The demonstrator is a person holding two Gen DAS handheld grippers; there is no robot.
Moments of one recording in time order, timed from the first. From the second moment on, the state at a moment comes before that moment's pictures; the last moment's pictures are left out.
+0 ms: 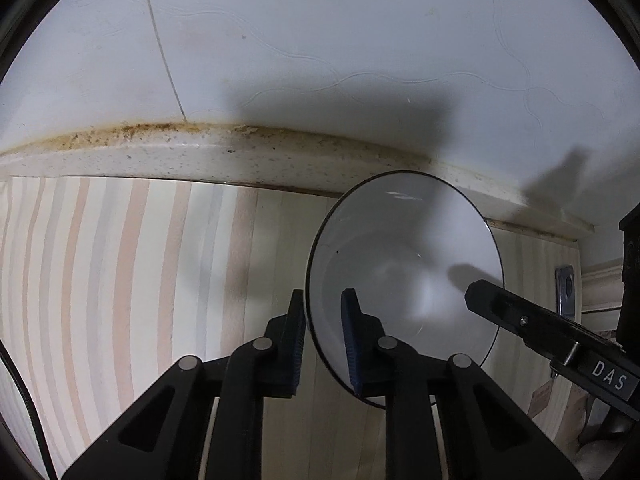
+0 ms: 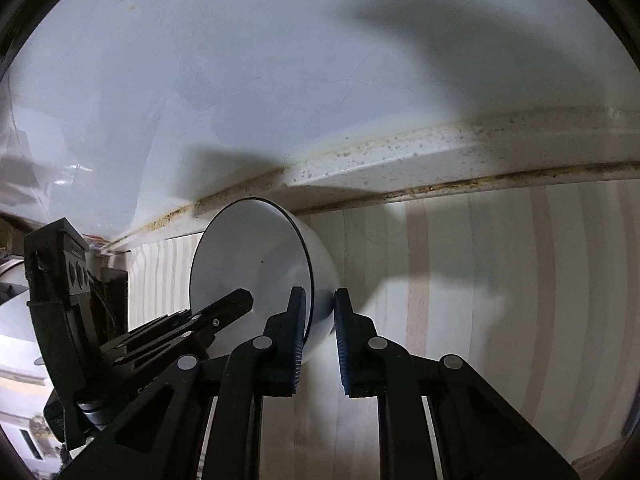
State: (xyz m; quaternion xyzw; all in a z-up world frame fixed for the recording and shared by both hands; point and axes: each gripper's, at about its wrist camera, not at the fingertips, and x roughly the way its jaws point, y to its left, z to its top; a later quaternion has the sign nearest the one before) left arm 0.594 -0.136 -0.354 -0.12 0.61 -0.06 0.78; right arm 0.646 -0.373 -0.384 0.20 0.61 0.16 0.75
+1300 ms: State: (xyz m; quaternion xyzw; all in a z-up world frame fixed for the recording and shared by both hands) left arm 0.371 -0.228 -0.238 -0.03 0.57 -0.21 0.80; right arm 0.351 -0.454 -0.258 0.24 0.55 0.06 0.80
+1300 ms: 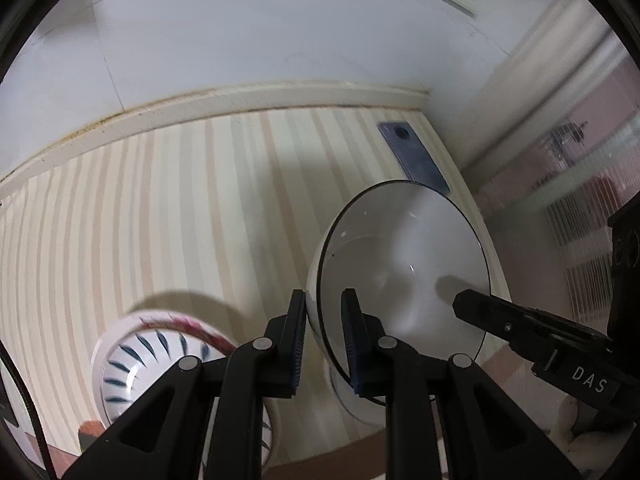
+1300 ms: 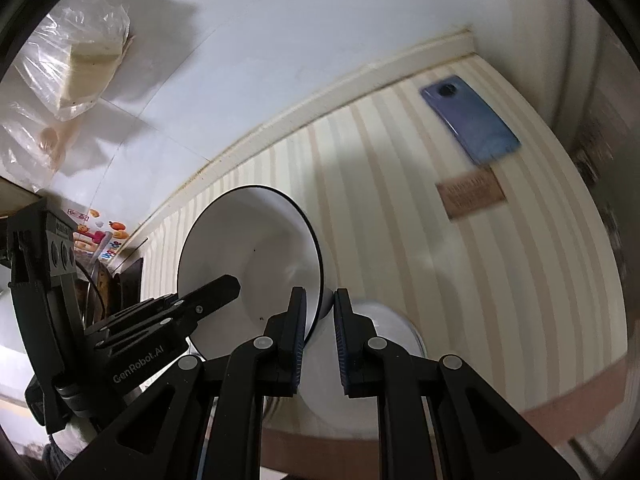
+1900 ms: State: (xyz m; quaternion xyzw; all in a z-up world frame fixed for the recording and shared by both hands) left arm 0.333 -0.259 -0.285 0.02 0.60 -0.22 0.77; right arm 0.293 -0.470 -0.305 0.26 0.57 0.02 0.78
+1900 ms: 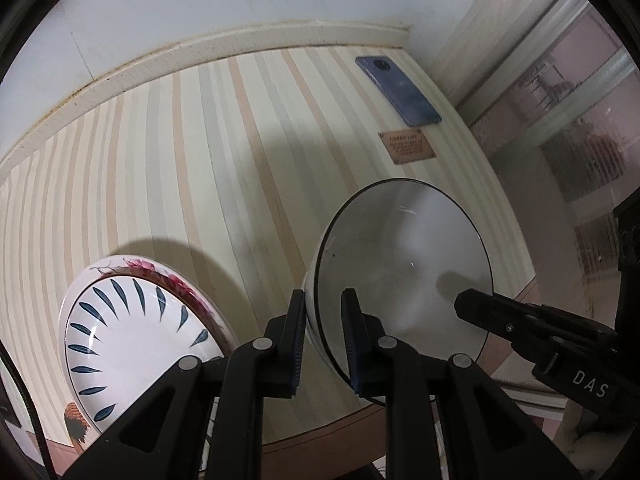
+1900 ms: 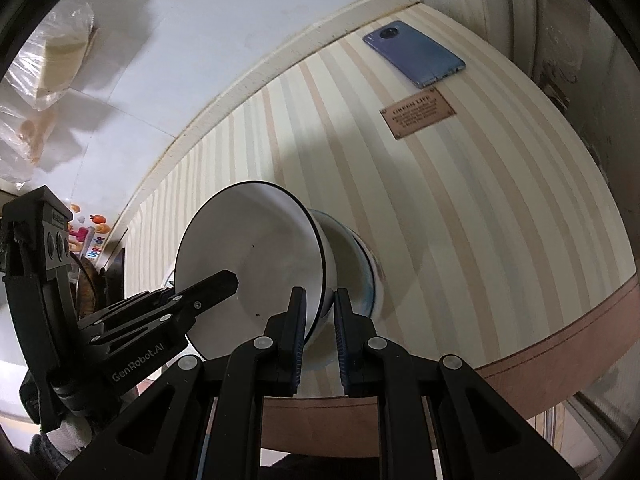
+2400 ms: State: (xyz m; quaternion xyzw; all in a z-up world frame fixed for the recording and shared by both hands) left arm 0.331 -0.267 -0.294 0.05 0.60 -0.22 0.77; right arm 0.294 -0.469 -0.315 0.26 0.58 0.02 0.77
